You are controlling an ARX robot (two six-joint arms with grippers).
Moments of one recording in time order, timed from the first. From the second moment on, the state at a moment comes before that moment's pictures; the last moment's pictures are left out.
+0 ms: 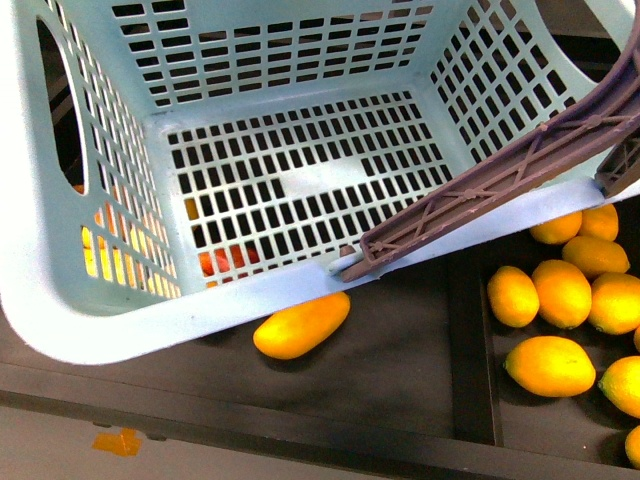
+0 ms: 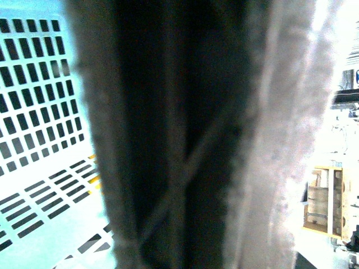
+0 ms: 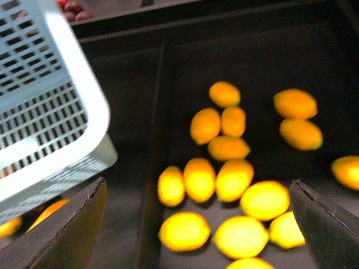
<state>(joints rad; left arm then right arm) -0.61 1.75 1.45 -0.26 0.28 -0.91 -0.41 0.72 0.28 0.05 -0.35 0.02</state>
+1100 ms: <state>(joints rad) -0.61 1.75 1.45 -0.26 0.28 -0.91 -0.59 2.37 1.28 -0.21 -0.34 -1.48</state>
